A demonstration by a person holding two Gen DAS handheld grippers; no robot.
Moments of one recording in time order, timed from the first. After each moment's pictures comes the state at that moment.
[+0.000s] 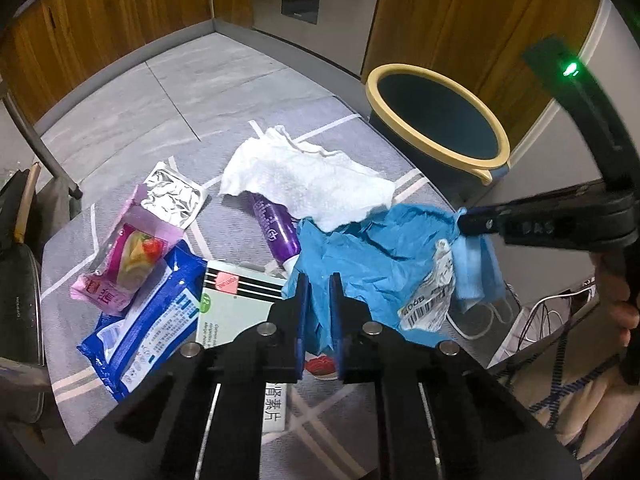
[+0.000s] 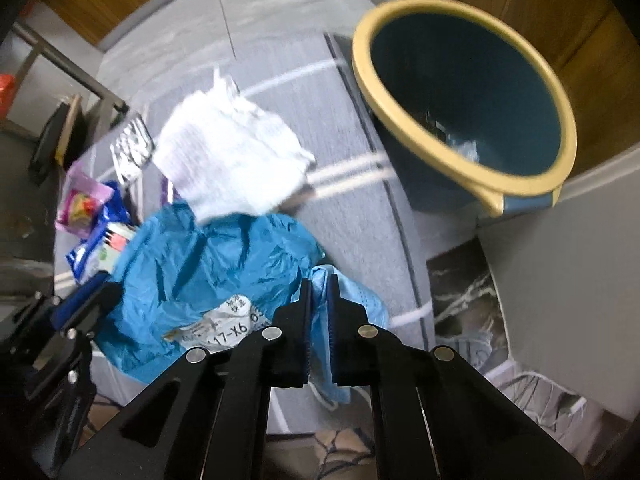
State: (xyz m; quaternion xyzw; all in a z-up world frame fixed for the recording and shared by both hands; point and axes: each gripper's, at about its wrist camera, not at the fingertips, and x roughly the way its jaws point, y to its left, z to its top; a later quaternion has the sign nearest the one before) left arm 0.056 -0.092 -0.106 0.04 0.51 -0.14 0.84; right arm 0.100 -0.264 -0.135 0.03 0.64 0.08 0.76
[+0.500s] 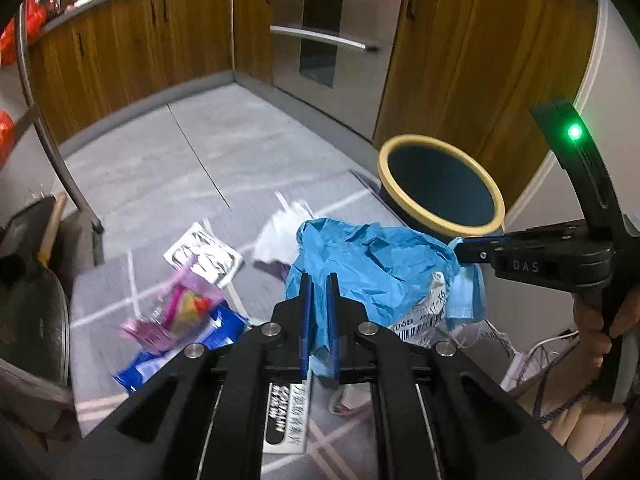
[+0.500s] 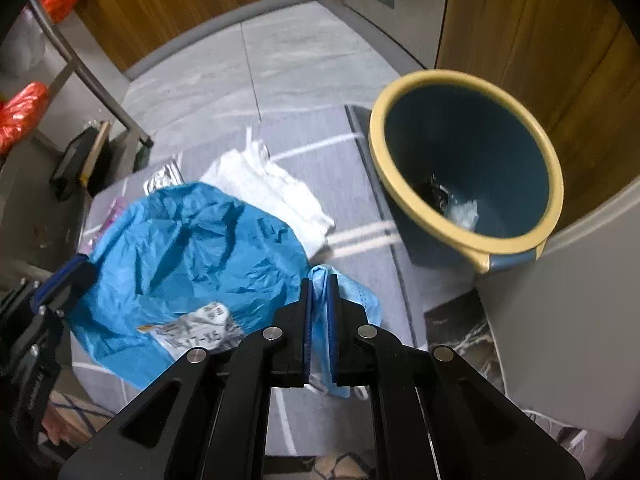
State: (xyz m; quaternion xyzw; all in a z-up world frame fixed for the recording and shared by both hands) left arm 0.052 -0.074 -0.049 0.02 0.42 -0.12 0.90; right arm 0.101 -0.263 -0.096 0.03 0.57 0.10 0.82
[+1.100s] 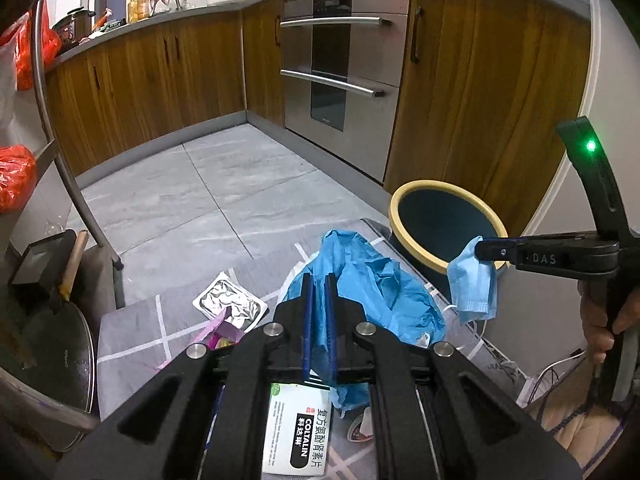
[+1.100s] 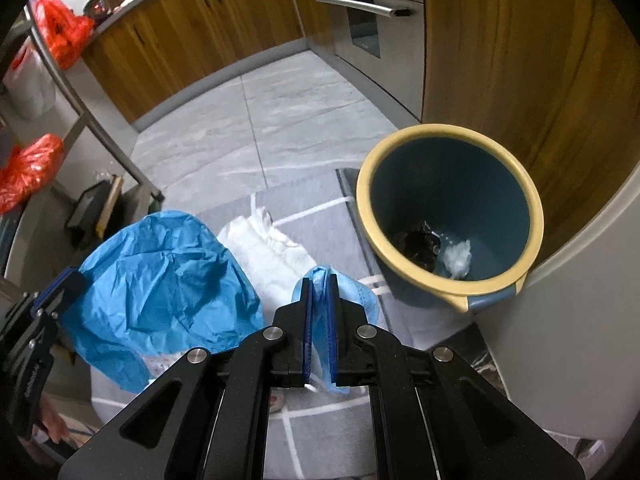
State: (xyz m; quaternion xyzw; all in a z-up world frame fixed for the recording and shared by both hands) left arm 0.050 -0.067 -0.013 0.03 0.36 -0.11 0.93; right arm 0.102 -0.286 -0.059 0.07 0.49 0.10 0.86
